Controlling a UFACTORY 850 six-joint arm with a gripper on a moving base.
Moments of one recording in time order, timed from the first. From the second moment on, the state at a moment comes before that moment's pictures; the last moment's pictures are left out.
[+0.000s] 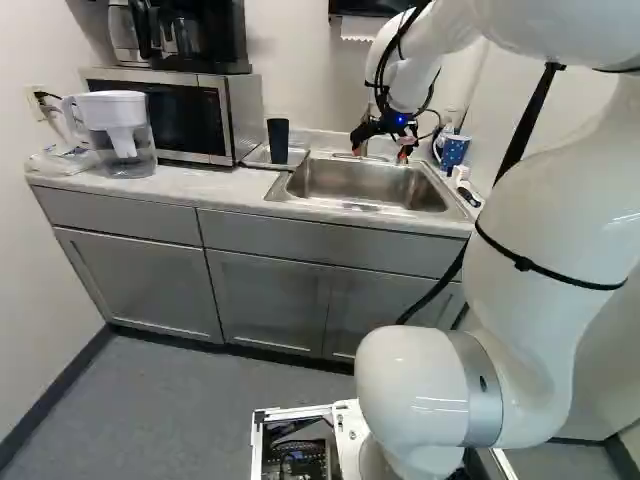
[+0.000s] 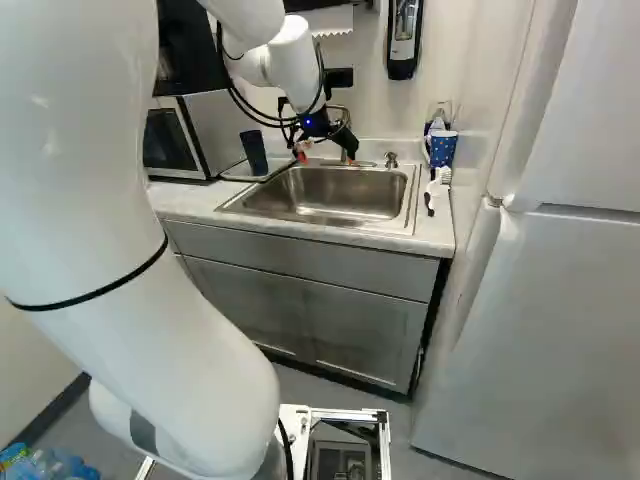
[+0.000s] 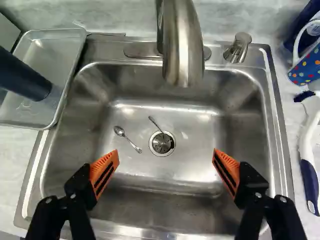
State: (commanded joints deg) arm -10.7 -2.2 -66.3 3.4 -28.1 -3.6
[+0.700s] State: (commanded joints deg) arm -10.7 -2.2 -66.3 3.4 -28.1 -3.6
